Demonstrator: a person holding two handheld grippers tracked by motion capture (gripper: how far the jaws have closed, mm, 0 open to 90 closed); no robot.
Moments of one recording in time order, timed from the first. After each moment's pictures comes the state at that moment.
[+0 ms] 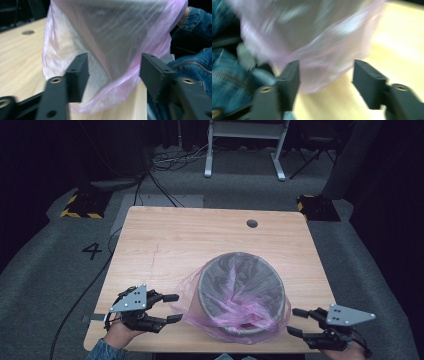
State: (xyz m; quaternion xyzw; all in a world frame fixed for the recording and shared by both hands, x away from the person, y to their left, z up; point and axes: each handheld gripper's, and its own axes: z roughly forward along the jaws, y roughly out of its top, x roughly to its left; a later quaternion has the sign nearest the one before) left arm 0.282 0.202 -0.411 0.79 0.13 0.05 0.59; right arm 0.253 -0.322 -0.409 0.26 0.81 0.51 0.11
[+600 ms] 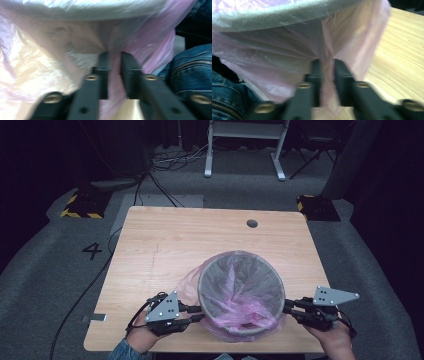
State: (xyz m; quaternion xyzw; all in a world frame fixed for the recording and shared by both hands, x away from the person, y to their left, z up) left arm 0.270 0.139 -0.404 0.84 0.12 0.10 0.52; right arm 0.293 -0.292 -0.399 0.25 0.82 0.50 0.09
